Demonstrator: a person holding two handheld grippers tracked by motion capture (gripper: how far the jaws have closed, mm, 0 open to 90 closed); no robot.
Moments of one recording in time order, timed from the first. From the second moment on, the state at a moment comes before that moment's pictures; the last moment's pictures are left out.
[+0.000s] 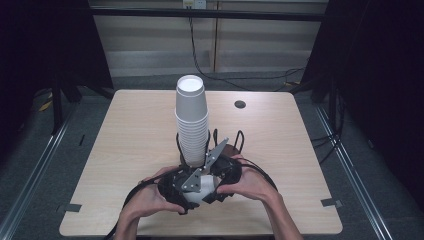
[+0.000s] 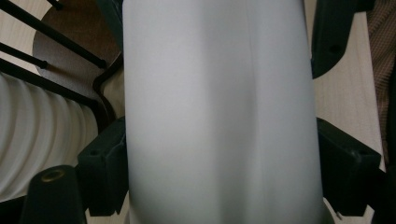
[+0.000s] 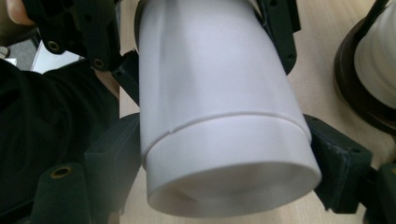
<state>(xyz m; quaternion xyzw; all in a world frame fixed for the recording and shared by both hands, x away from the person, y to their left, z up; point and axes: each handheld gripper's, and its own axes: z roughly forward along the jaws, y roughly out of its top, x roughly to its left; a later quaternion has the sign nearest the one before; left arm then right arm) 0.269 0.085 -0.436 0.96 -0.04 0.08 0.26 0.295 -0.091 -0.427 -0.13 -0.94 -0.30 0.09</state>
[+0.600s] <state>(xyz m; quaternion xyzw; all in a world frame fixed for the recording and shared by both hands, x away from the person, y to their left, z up) 0.272 0.095 -0.434 0.95 -0.03 0.08 0.30 0.295 -0.089 -0.423 -0.13 -0.94 -0.31 0.08</state>
